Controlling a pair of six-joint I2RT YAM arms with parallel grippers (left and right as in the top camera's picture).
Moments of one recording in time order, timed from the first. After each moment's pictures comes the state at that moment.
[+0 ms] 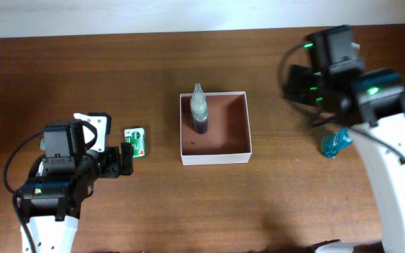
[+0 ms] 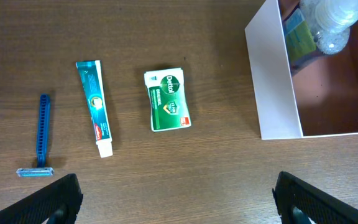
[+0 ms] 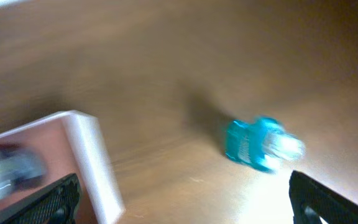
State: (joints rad) left arm 0.02 1.02 1.03 -0.96 0.12 0.03; right arm 0.18 1.53 1.82 -1.36 0.32 0.48
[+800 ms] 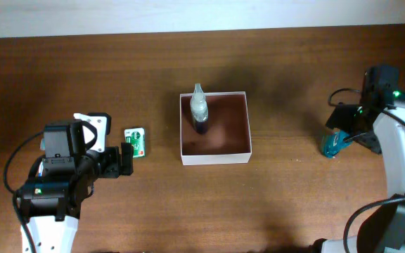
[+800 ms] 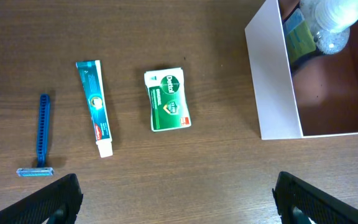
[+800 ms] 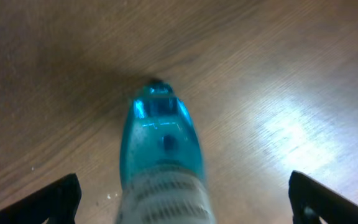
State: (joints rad) left arm 0.02 1.02 1.03 -0.96 0.12 0.03; right arm -0.28 1.61 1.30 -1.04 0.15 0.36
